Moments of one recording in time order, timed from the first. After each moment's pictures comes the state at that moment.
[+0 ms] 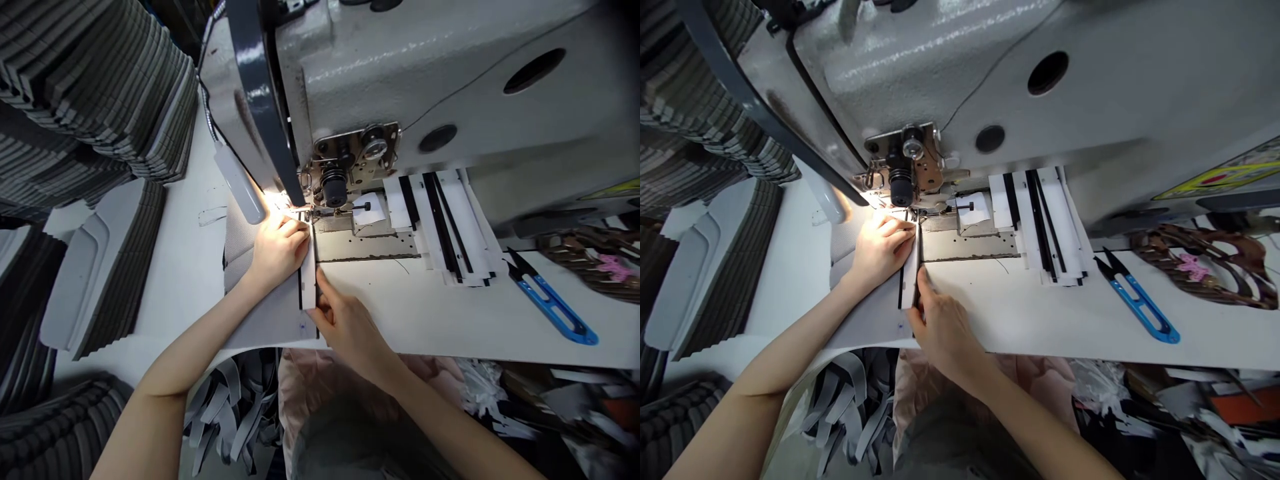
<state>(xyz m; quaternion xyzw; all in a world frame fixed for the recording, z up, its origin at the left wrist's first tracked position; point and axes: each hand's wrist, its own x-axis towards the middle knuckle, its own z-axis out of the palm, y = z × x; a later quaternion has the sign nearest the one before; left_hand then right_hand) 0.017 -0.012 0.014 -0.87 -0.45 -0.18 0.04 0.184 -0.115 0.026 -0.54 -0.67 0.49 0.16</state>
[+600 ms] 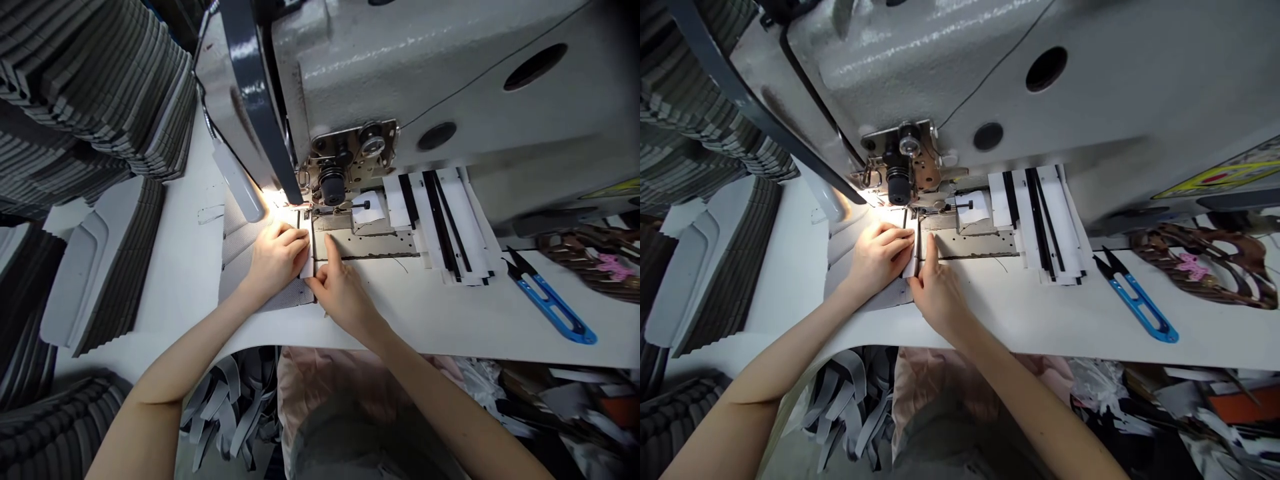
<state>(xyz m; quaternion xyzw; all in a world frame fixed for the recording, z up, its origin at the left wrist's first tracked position) 0.017 -0.033 0.015 -0.87 -0.45 -0.21 -0.01 0.177 -0.080 0.014 -0.57 -0.67 0.44 0.20</state>
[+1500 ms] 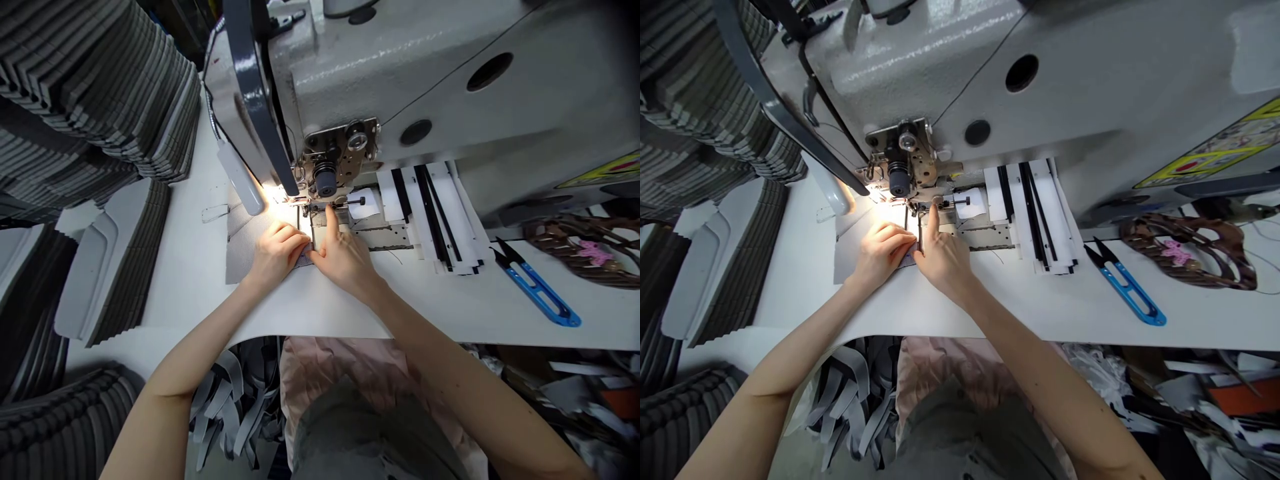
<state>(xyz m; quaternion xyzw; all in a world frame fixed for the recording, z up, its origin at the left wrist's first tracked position) 0.009 -0.033 0.007 -0.87 -0.41 -0.27 -0.02 0.180 -0.040 0.031 -0.62 -0.72 0.29 0.08</state>
